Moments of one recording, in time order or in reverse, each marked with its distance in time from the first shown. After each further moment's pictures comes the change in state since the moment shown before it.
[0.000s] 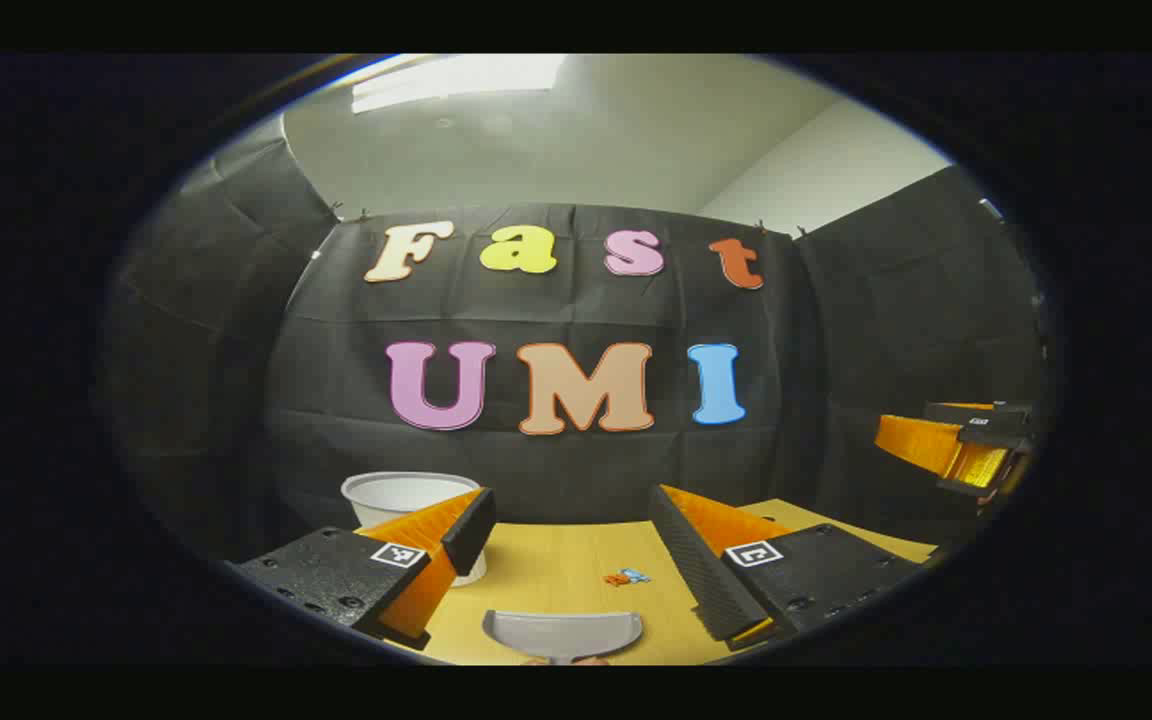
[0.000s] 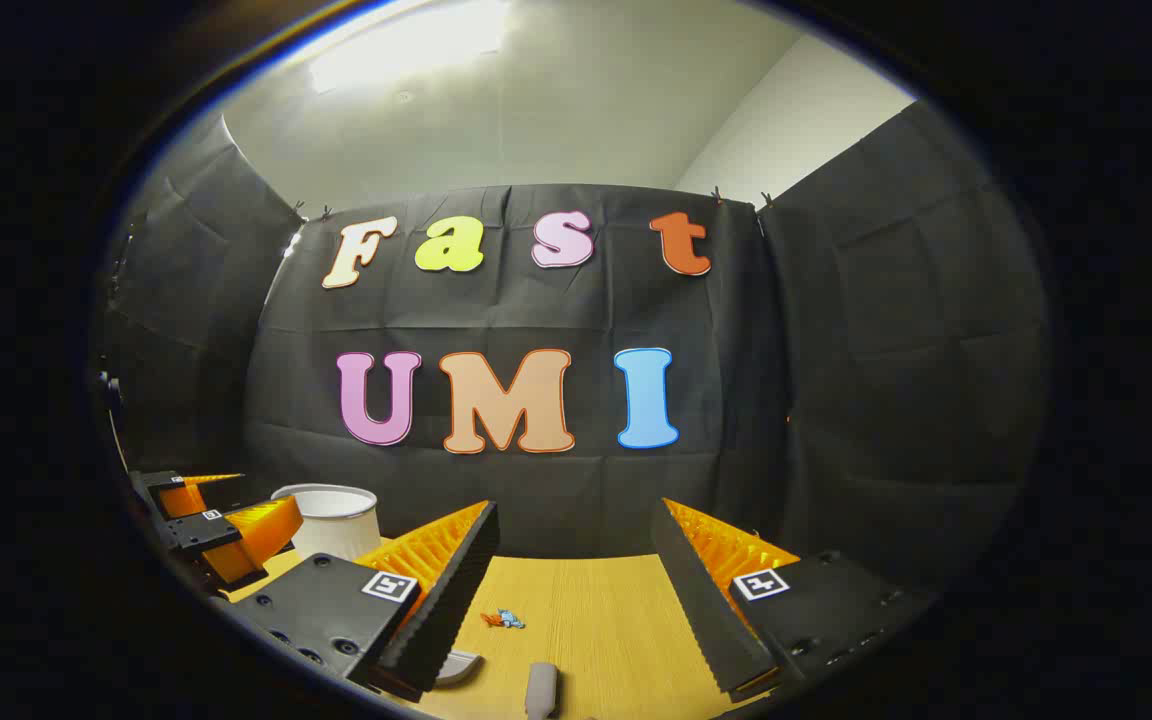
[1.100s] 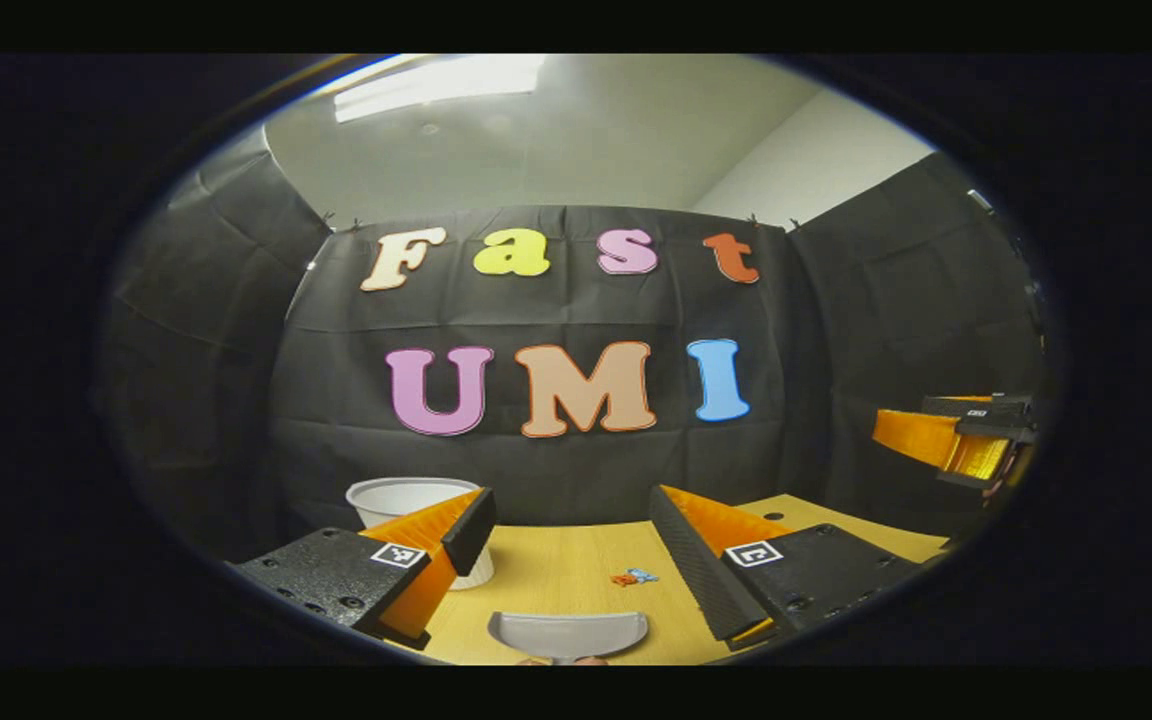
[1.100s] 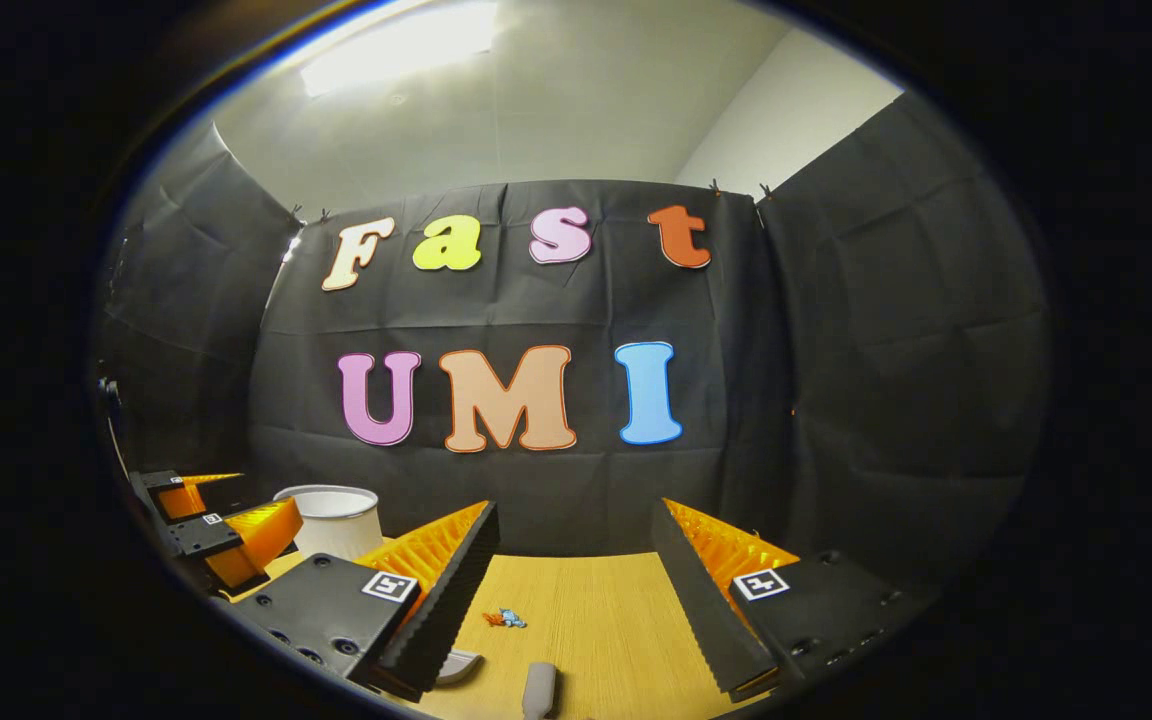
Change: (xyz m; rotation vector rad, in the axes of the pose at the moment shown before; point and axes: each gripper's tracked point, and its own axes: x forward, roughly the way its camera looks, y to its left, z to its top) left arm 0.001 -0.006 -0.001 0.041 0.001 0.015; right arm 0.010 -0.007 -0.004 0.018 0.017 0.016
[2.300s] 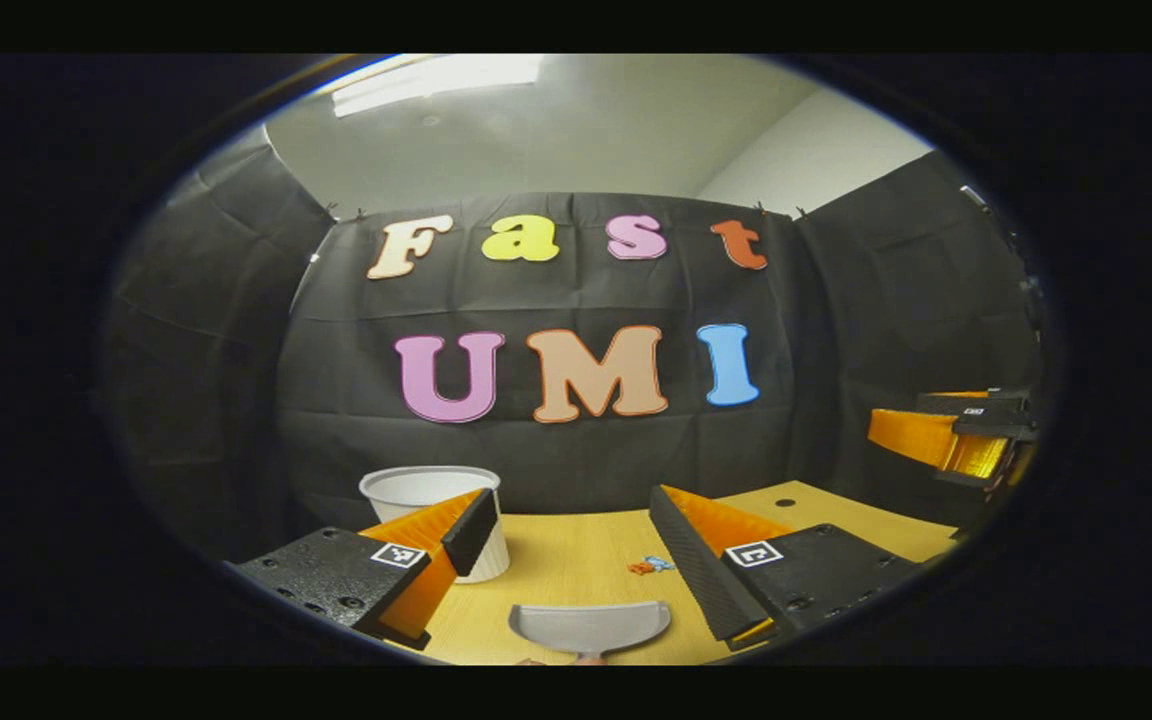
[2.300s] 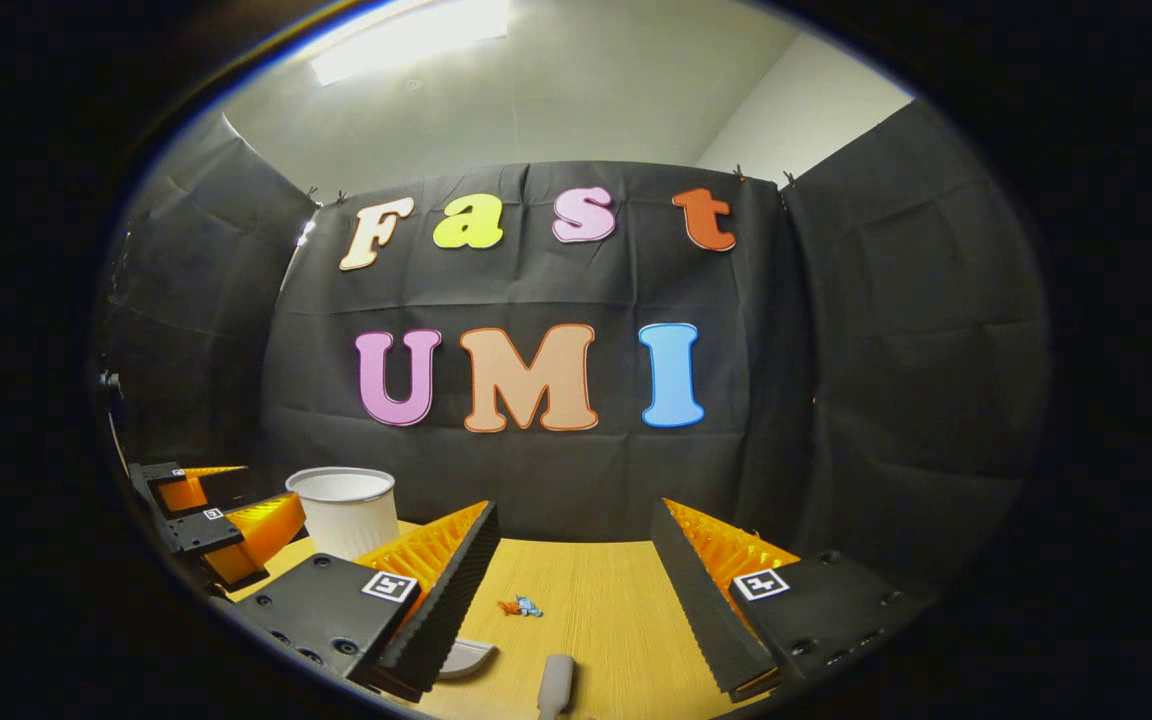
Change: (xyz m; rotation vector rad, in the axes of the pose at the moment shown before) left arm -0.004 0.022 -0.024 0.004 0.068 0.005; right arm 0.008 0.031 -0.023 -0.025 0.077 0.049
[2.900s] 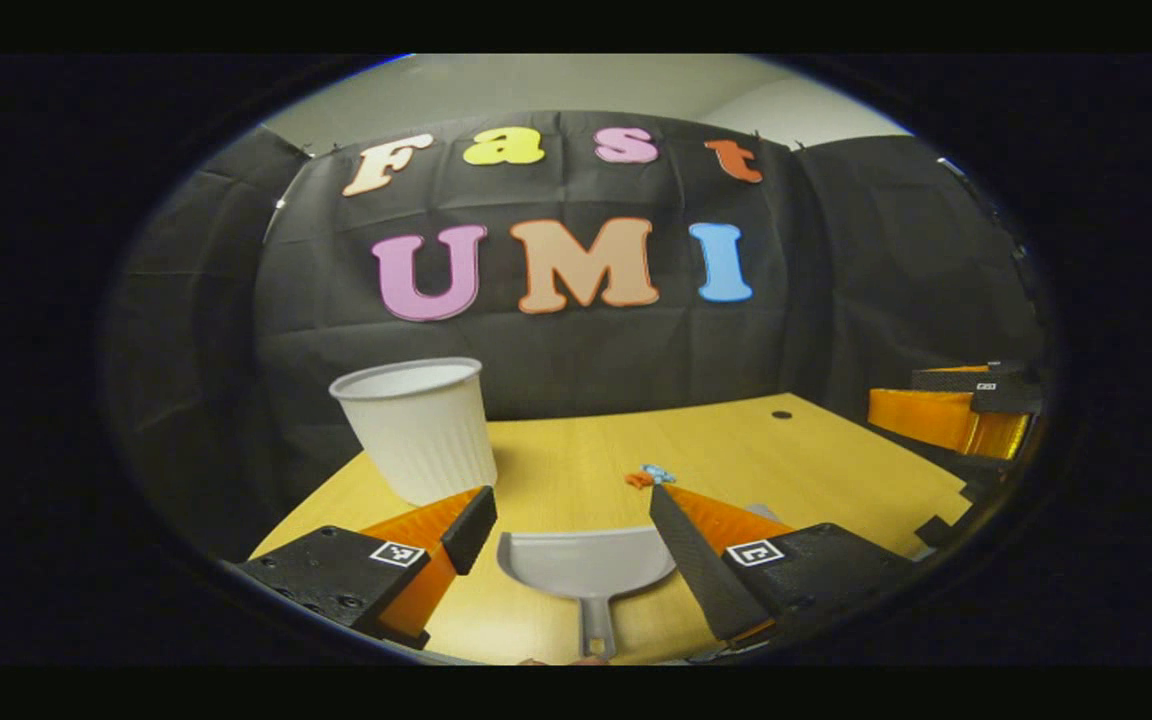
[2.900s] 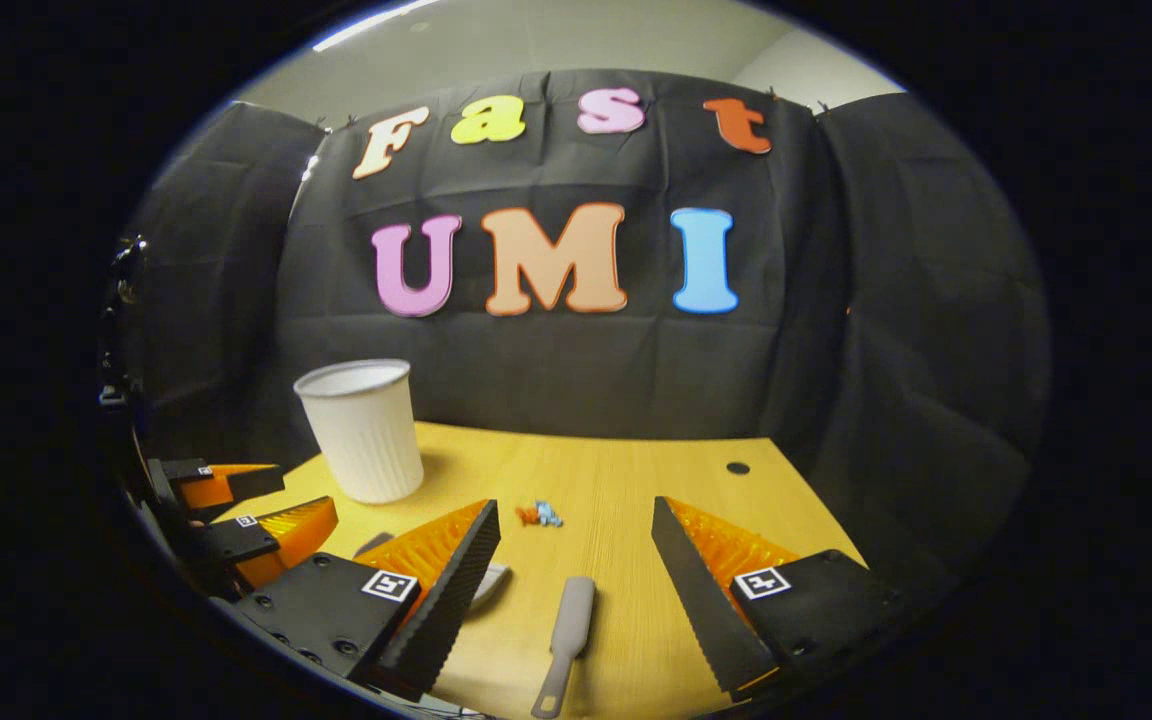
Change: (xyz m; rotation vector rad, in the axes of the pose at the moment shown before) left arm -0.019 -0.003 -0.143 0.010 0.367 -0.042; right arm 0.007 0.019 -0.133 -0.065 0.371 0.060
